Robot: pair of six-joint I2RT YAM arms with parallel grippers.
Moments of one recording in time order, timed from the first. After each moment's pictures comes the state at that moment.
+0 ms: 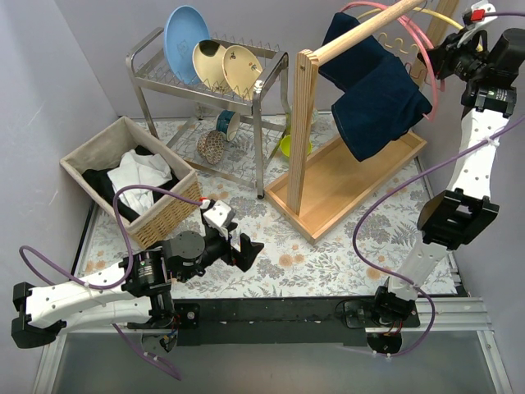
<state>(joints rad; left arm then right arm) -1.26 0.68 0.69 -0.27 -0.43 -0.34 -0.34 1.92 2.25 -0.31 -0.88 -0.09</state>
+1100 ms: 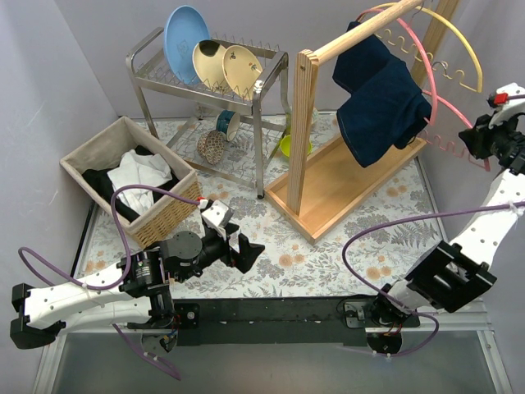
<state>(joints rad) -1.26 0.66 0.69 -0.27 -0.40 -0.38 -0.70 1.40 1.62 -0.69 -0.94 -0.63</state>
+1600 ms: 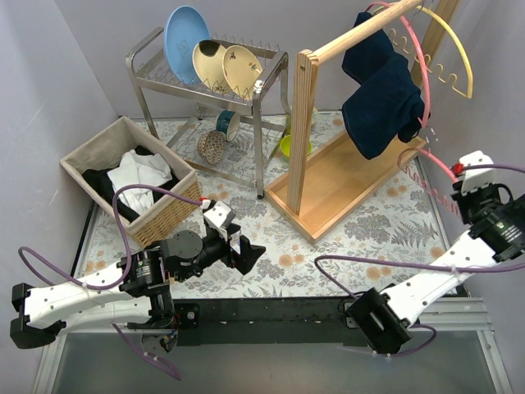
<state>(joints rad) -1.26 0.67 0.70 -0.27 -0.37 -0.36 -0.97 0.95 1.30 -1.02 -0.88 -1.06</state>
